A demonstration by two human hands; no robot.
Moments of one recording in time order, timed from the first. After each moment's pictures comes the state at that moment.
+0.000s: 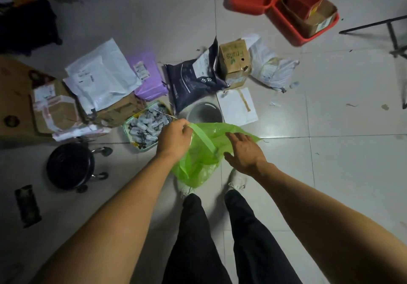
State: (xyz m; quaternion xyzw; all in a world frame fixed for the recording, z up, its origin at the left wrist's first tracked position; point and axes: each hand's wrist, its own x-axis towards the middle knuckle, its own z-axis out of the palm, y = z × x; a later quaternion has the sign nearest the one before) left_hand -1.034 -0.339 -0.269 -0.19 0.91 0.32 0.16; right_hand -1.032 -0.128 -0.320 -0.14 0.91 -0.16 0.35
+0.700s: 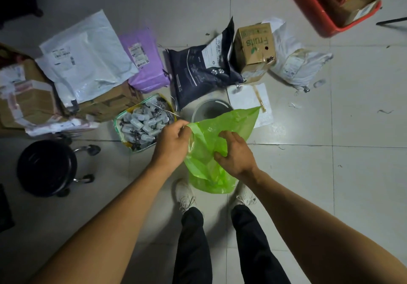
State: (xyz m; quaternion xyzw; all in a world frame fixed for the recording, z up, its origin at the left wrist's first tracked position) left_hand -1.062 -0.404 -0.417 -0.25 0.82 0.50 0.12; right_hand -1.068 -0.216 -0.471 -0.08 0.89 -0.33 0.31
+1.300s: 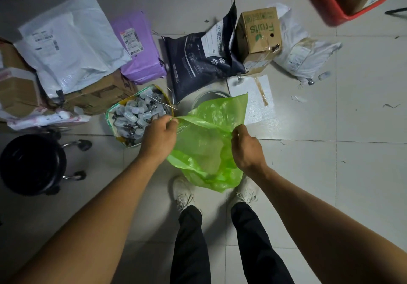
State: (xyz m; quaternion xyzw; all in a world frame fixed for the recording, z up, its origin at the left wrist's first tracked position) left_hand -1.065 -0.440 -0.467 -0.26 0.88 0.36 0.18; right_hand -1.069 -0.212 -0.515 -0.03 0.92 -0.32 0.23
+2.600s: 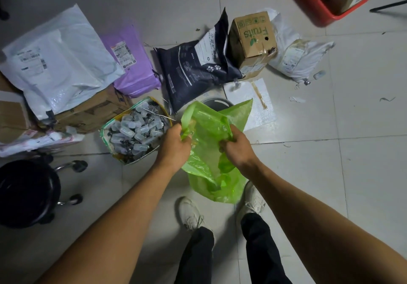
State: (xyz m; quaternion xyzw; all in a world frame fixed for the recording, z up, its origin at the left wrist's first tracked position) left_hand -1.080 -0.434 -0.505 -0.24 0.85 0.44 0.18; right_hand -1.091 -0.261 -0.528 0.18 0.77 -0.52 0.32
